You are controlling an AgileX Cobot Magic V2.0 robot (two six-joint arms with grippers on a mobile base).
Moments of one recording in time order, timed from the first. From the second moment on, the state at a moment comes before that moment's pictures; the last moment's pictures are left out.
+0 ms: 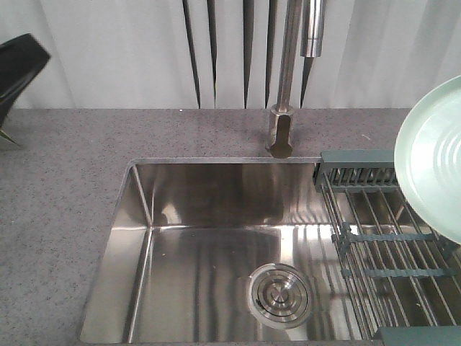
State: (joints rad) left arm -0.06 1.00 -0.71 0.96 -0.87 -1.53; right arm -0.35 0.86 -1.19 0.15 1.13 -0.17
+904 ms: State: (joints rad) left arm -0.20 1.87 -1.48 1.29 -1.06 -1.96; right arm -0.35 0.86 -1.19 0.16 1.13 -0.17
